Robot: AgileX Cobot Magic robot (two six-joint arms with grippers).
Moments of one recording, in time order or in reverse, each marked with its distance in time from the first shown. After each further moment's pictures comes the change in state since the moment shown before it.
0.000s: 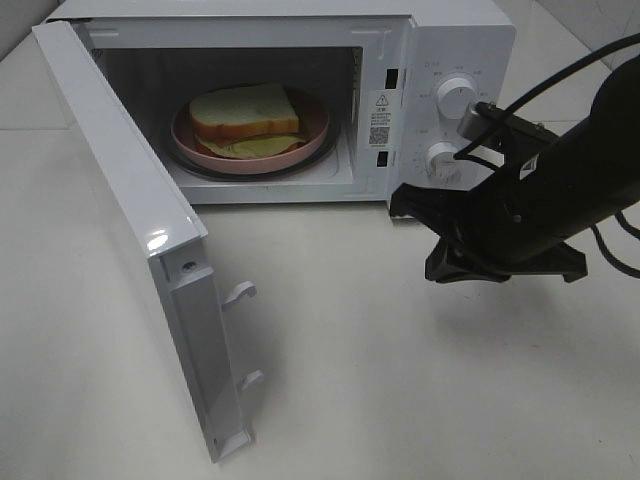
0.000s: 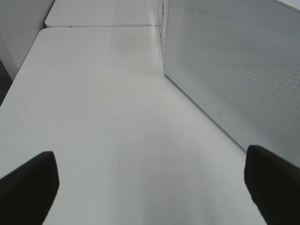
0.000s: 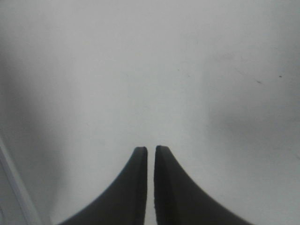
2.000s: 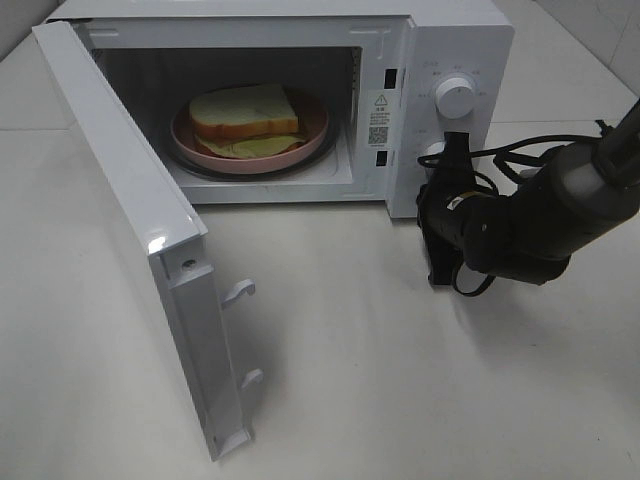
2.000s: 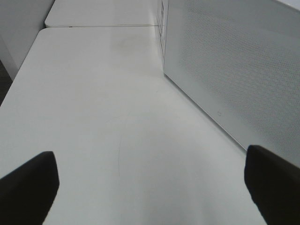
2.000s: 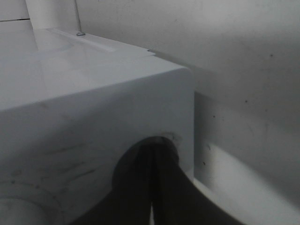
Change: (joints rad) left arm 0.000 0.000 0.000 0.000 0.000 0.000; right arm 0.016 0.559 -0.105 0.227 -1.113 1.124
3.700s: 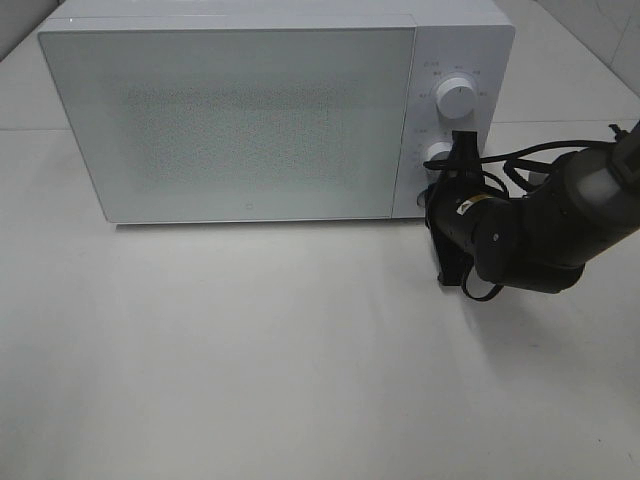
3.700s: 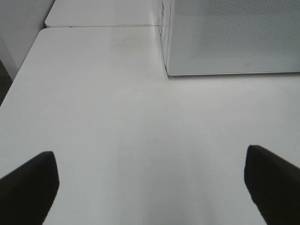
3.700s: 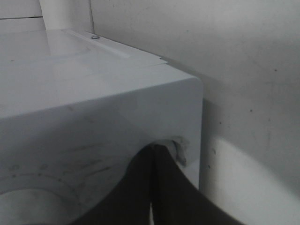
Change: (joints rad) left arm 0.000 0.000 0.000 -0.001 0.000 0.000; right arm -0.005 -0.018 0.049 -0.026 -0.074 -0.006
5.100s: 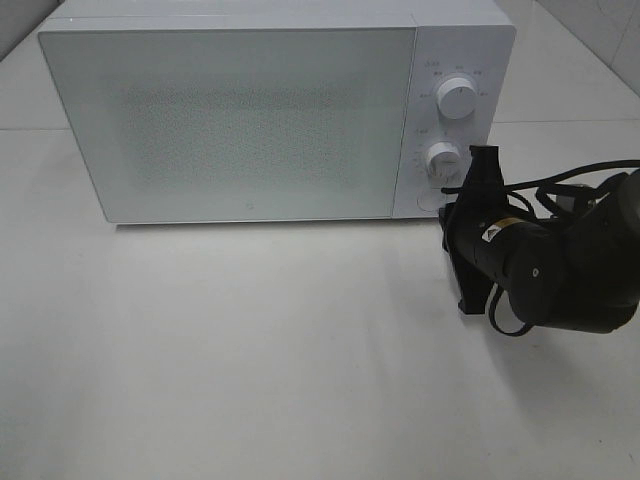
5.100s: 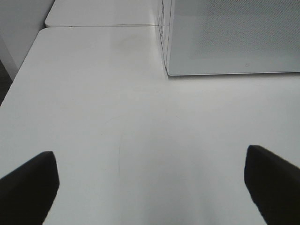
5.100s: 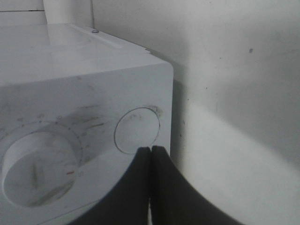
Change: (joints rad) left arm 0.000 0.000 0.000 0.000 0.000 0.000; right arm 0.056 -0.132 0.204 0.018 -0.042 0.005
